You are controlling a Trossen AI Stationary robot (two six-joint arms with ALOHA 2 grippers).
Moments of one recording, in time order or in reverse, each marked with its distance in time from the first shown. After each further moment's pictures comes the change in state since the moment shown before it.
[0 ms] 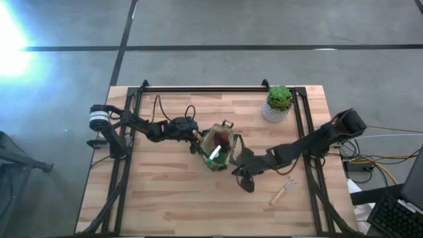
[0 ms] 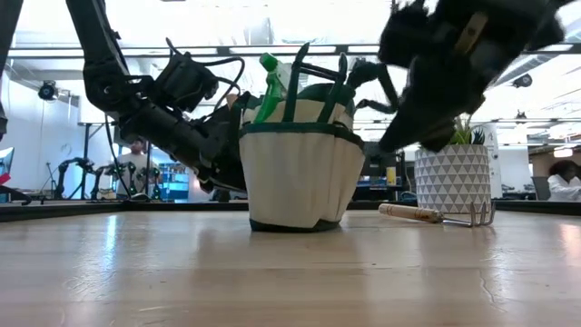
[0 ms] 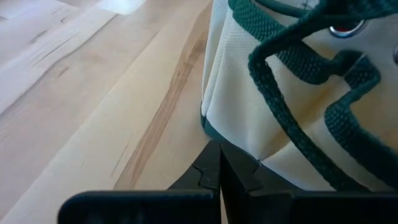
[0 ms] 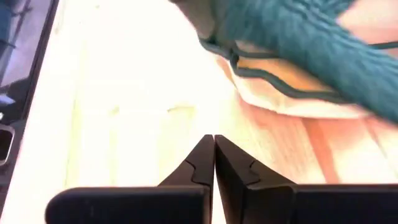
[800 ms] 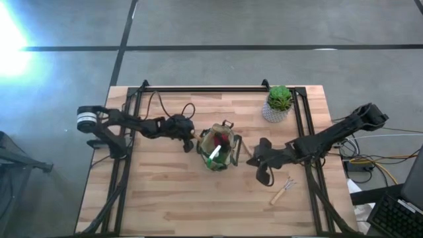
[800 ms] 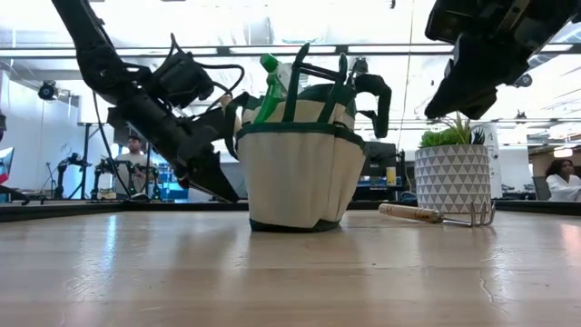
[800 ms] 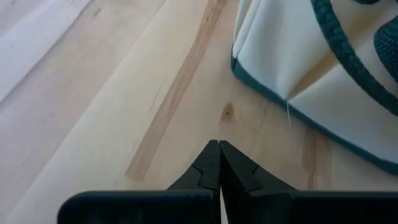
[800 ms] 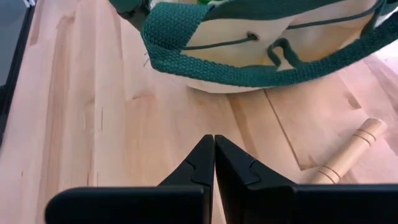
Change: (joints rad) left arm 0.043 -0.143 0.000 -0.334 0.004 0.024; right arm 0.040 -0.359 -0.096 -0.296 0.164 0.028
